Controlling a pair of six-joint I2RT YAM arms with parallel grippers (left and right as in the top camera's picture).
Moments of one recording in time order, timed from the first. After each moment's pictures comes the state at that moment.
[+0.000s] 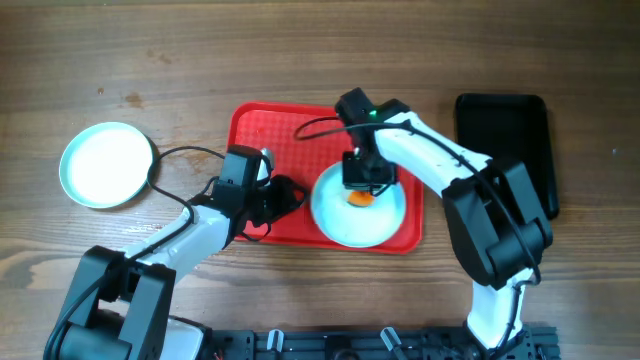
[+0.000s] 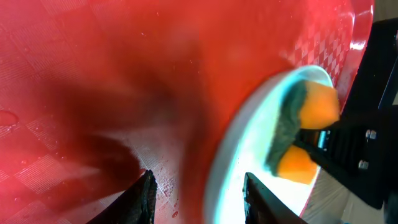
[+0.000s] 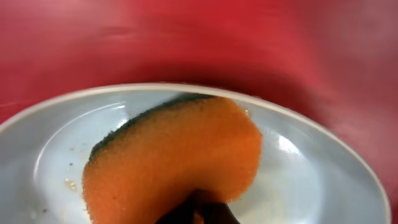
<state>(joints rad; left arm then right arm) -0.34 1.55 0.58 -0.04 0.47 -0.81 0.53 2.05 1.38 -0.94 -0.12 0.49</state>
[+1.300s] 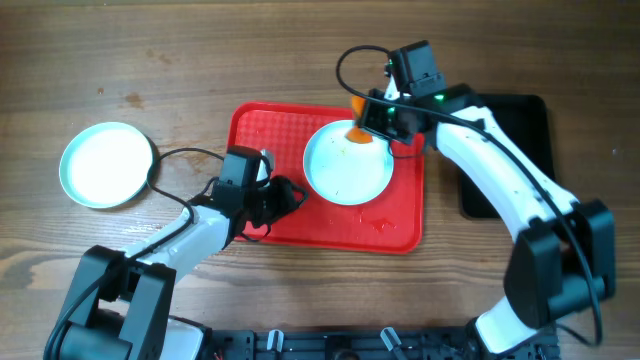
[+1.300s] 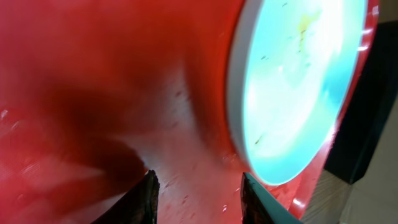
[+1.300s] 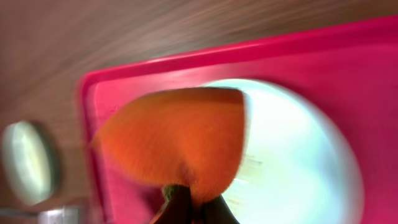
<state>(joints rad) -0.33 1.55 0.58 -0.04 0.47 -0.82 0.35 1.77 1.36 -0.67 -0.24 0.67</state>
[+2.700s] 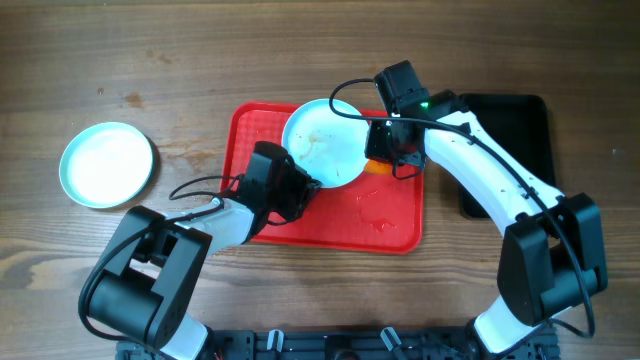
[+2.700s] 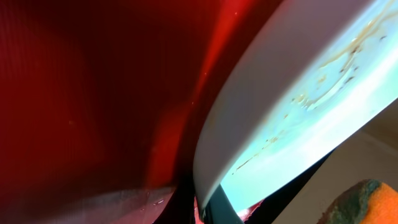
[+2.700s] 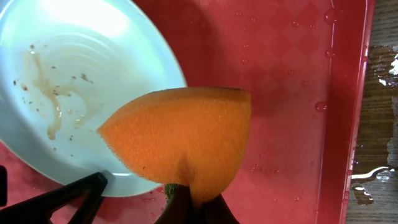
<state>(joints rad) -0.44 1.74 0.62 0.25 0.38 -1.52 0.40 1.80 1.33 -0.85 -0.07 0.60</state>
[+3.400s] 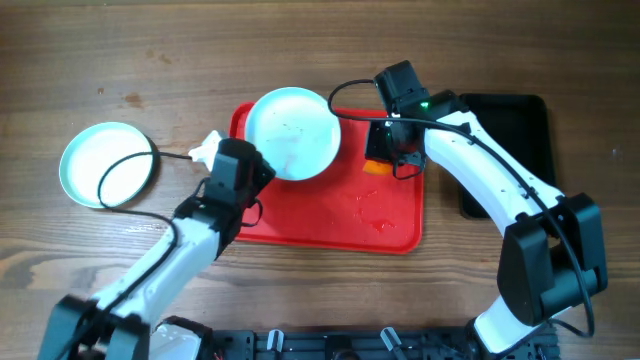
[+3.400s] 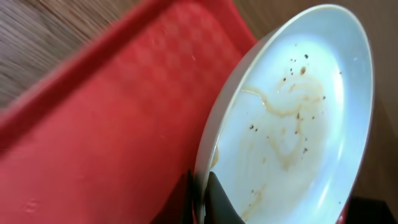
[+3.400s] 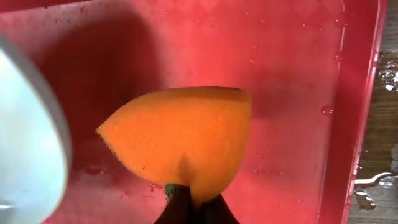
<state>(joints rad) -0.34 1.37 0.59 -0.03 -0.10 -1.07 0.40 1.80 1.33 -0.85 -0.09 0.57</state>
